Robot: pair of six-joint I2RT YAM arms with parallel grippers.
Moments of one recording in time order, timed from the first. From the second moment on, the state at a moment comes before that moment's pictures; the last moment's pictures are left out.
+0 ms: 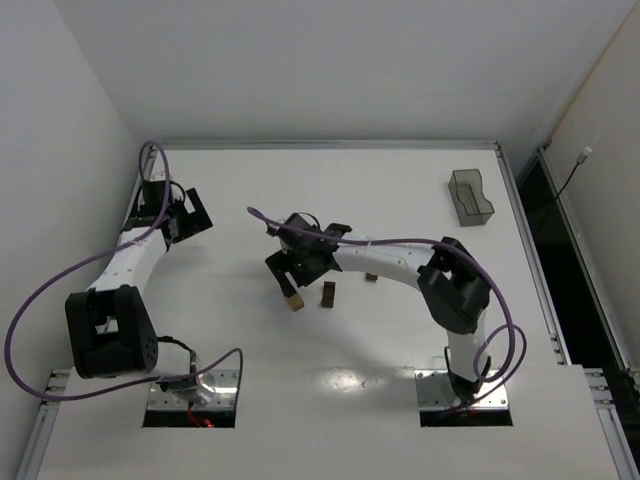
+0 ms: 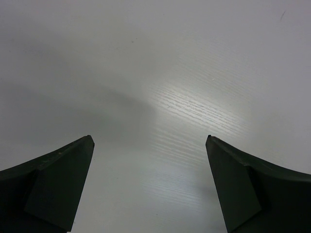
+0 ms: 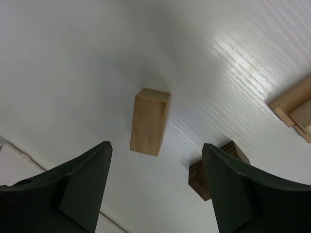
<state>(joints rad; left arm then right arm) 0.15 1.39 0.95 -0.35 -0.06 -0.32 0.94 1.94 1.40 -0.52 -0.04 0.28</state>
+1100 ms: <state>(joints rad) 0.15 1.43 0.95 -0.35 -0.05 -0.32 0.95 2.06 1.53 -0.59 0.12 0.33</state>
